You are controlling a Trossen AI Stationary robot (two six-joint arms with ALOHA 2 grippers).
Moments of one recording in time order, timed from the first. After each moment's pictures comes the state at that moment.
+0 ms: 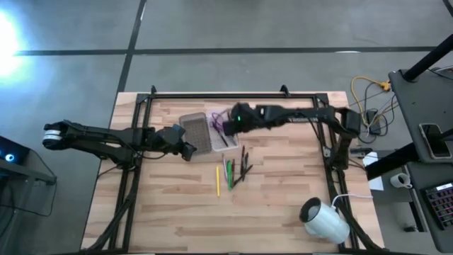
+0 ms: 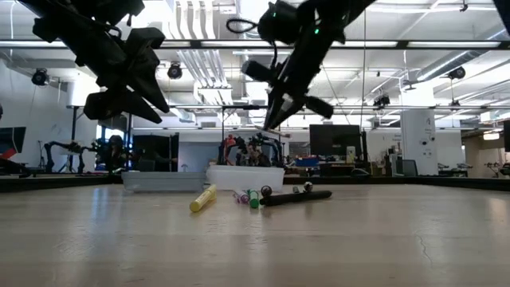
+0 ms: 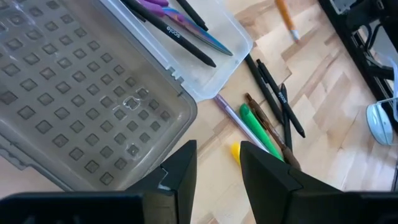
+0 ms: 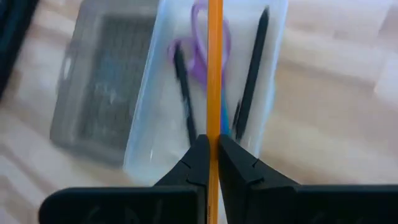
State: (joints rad) left arm 0.04 0.96 0.58 -0.32 -0.16 -0.93; right arm -0.24 1.85 1.41 -0.53 0.15 0.97
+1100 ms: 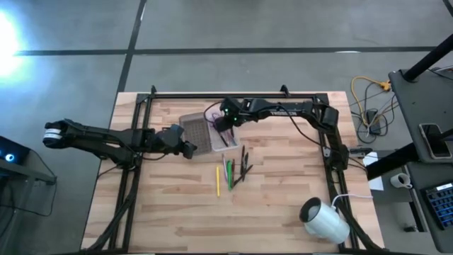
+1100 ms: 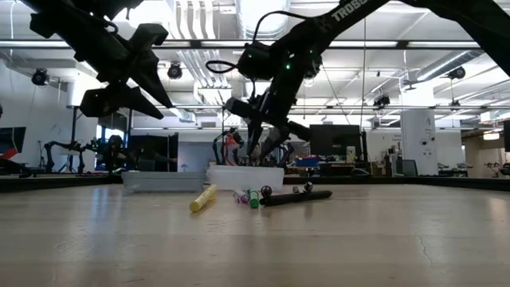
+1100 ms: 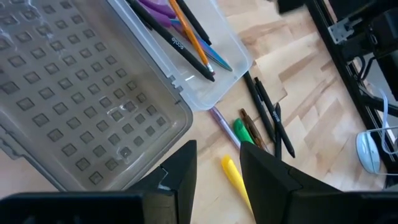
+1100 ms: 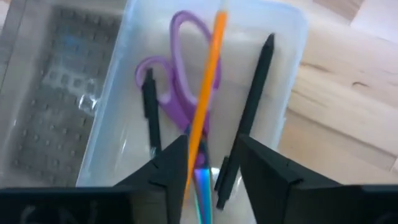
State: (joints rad) left arm 0.00 0.96 0.59 -0.32 -0.24 -1.05; right arm -0.31 2.07 1.61 -0.59 0.11 0.80
